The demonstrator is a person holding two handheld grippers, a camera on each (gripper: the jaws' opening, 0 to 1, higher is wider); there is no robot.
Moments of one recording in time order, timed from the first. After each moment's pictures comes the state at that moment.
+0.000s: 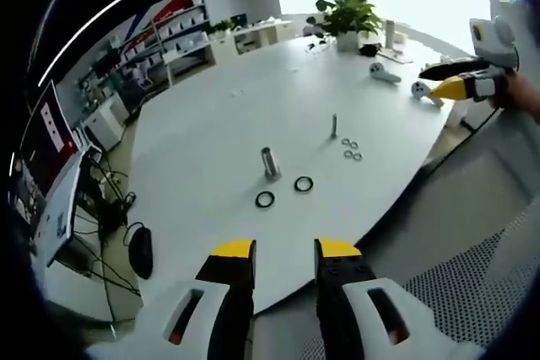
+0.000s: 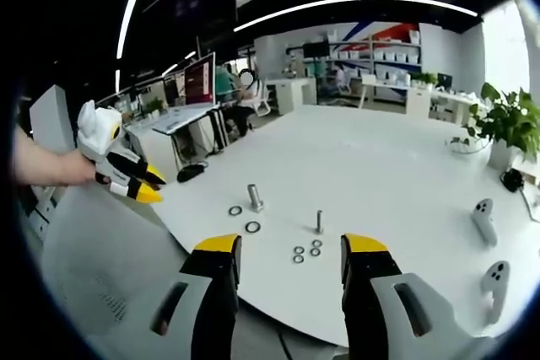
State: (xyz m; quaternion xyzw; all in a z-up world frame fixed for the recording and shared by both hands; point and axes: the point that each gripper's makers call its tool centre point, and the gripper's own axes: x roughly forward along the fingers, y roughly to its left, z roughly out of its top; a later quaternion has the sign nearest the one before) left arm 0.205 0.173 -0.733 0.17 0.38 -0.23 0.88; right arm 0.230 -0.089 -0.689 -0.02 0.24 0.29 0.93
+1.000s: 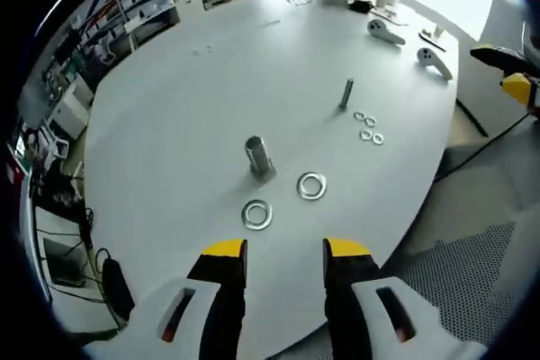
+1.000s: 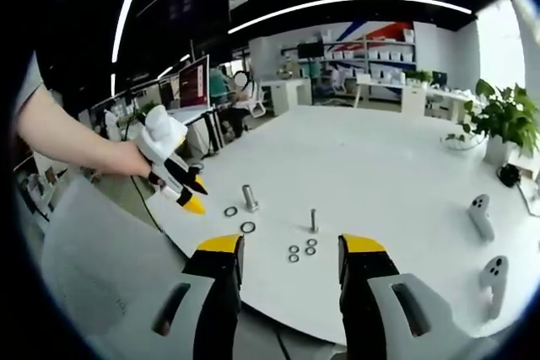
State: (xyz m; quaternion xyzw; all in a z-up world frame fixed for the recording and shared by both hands) left arm 0.285 0.149 -0.811 0.19 0.49 -0.28 0.80; right arm 0.232 -0.098 -0.696 -0.01 0.25 0.27 0.93
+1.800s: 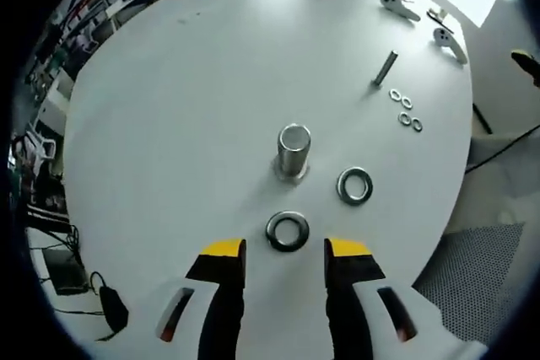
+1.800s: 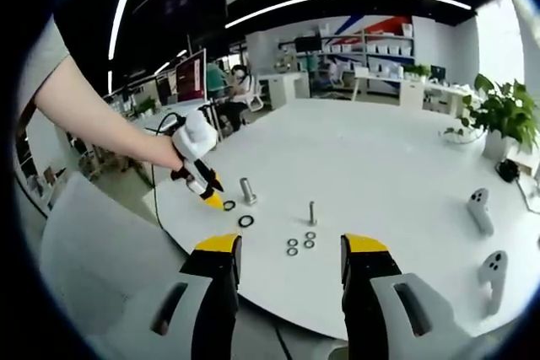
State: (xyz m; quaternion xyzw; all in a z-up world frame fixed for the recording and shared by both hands) left arm 0.328 0.158 -0.860 0.21 0.55 -0.30 0.75; right arm 0.230 -0.100 -0.702 -0.02 0.26 0.27 0.93
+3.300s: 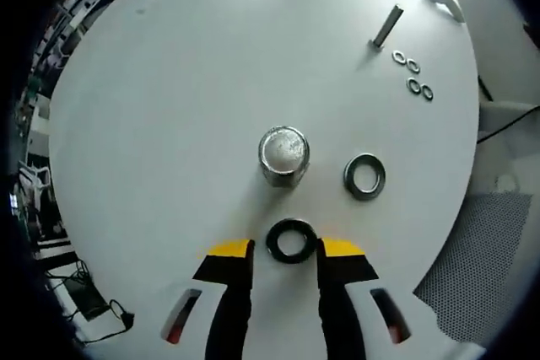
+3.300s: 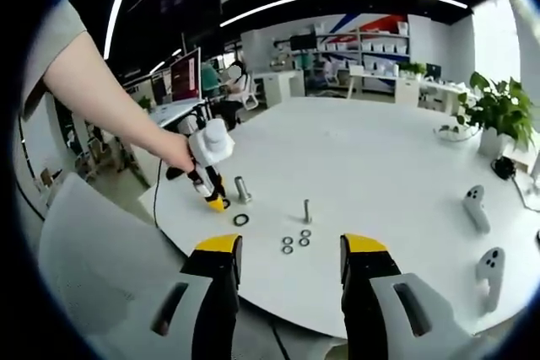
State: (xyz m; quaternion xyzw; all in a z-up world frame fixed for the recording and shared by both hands) left arm 0.331 0.155 -0.877 0.28 0.59 -0.33 0.68; right arm 0.232 -0.104 -0.703 -0.02 0.27 0.26 0.93
